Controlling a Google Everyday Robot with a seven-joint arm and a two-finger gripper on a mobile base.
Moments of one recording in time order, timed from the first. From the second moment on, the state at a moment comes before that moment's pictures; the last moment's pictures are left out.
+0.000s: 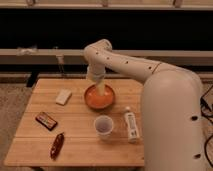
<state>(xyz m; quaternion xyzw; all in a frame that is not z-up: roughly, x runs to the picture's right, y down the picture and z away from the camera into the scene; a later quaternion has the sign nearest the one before) -0.059 -0.013 0.821 -0.26 -0.16 -0.29 0.91</state>
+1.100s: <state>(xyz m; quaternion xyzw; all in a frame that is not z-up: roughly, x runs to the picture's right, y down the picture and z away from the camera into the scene) -0.055 0.086 0.850 -0.30 -0.17 -0.27 0.90</state>
